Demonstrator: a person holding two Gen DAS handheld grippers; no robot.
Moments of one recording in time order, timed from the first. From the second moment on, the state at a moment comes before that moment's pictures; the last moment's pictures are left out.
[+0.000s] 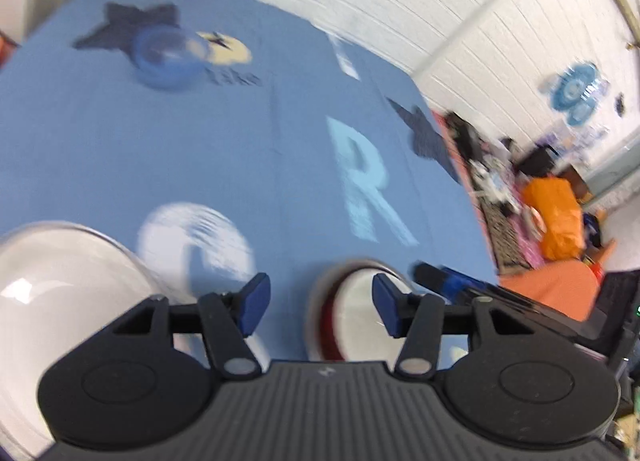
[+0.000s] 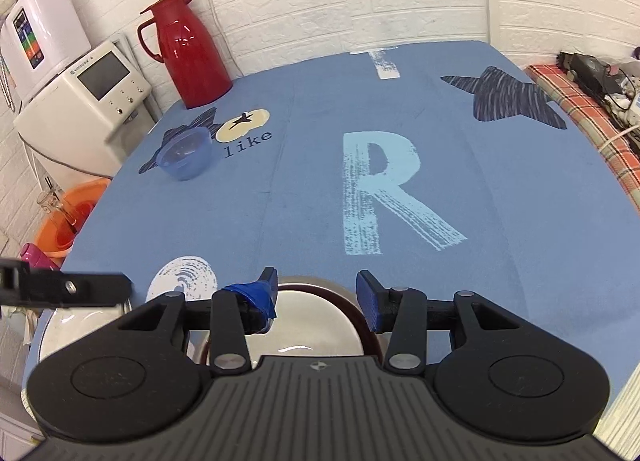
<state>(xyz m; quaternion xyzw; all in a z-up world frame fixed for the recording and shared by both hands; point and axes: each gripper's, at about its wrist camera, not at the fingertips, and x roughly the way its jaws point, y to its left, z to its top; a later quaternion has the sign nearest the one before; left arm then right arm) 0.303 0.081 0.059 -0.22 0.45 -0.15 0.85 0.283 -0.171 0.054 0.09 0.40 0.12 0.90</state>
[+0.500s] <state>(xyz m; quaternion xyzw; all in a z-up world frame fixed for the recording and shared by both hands) 0.425 0.237 0.032 -0.28 0.43 -0.03 0.86 0.432 -0.037 0.045 0.10 0.45 0.18 0.87</state>
